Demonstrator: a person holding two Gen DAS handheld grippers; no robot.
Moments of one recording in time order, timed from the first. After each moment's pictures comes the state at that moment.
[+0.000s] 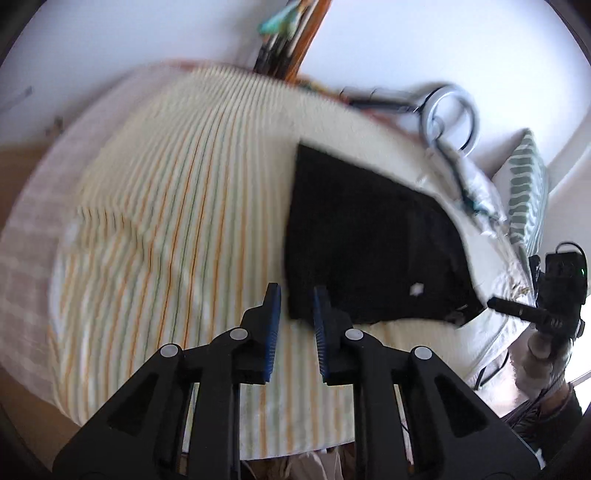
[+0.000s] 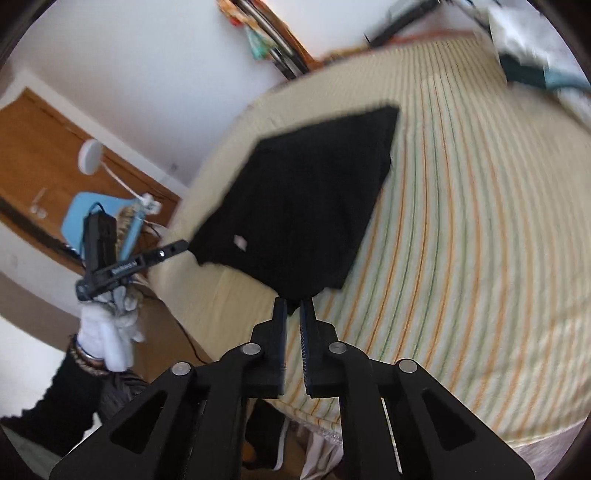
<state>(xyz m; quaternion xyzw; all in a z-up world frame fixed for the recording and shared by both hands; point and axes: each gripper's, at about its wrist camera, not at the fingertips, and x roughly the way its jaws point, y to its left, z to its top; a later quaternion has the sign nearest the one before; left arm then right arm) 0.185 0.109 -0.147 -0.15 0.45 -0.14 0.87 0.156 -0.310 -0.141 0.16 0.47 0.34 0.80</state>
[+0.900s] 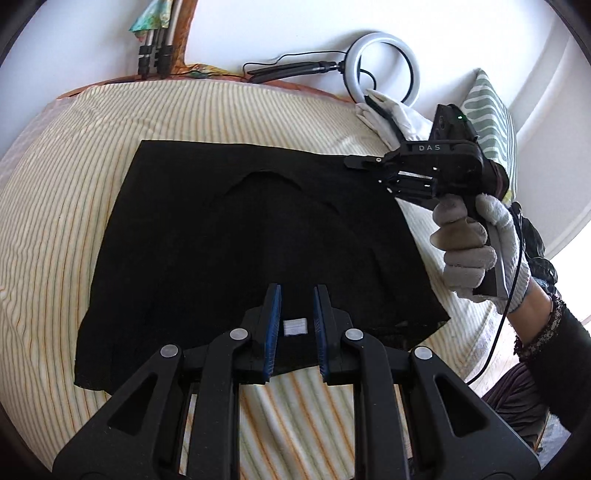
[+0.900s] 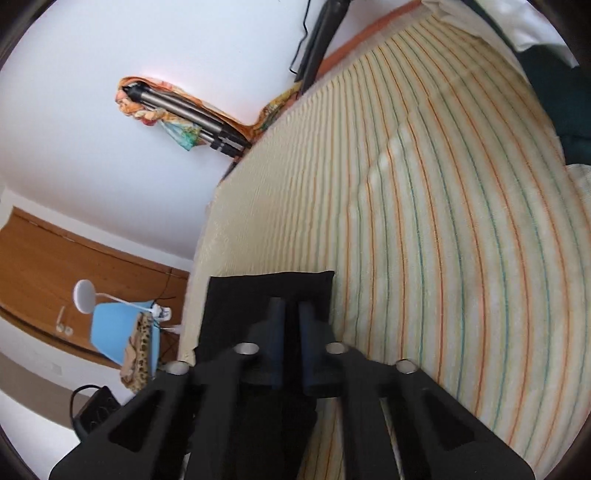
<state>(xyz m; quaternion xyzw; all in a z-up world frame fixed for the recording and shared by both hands) 0.225 -0.020 -0.169 -0.07 0.46 -0.23 0.85 0.328 -0.332 -0.194 0.32 0.48 0.29 0.76</state>
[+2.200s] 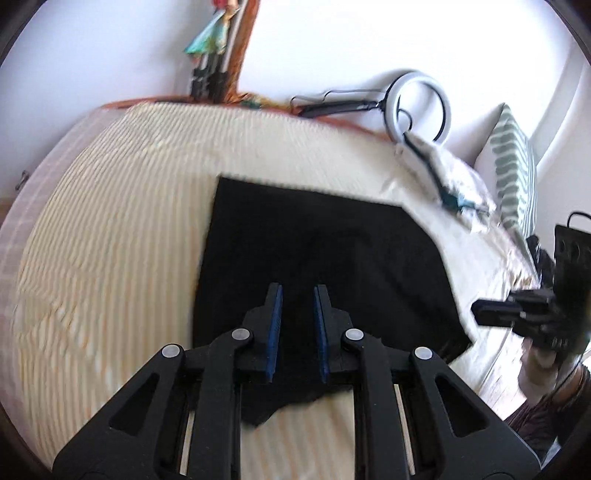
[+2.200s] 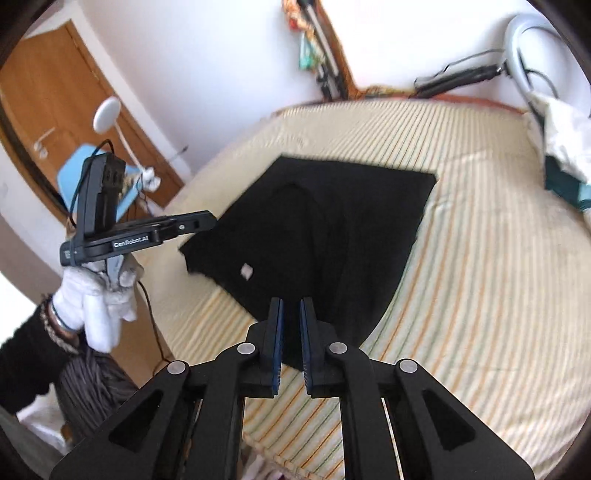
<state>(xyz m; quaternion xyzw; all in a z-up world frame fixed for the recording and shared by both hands) 0.237 0.029 -0.144 -0.10 0.42 -0.18 0.88 0.172 -0.278 -0.135 0.04 0.43 0.35 0.83</state>
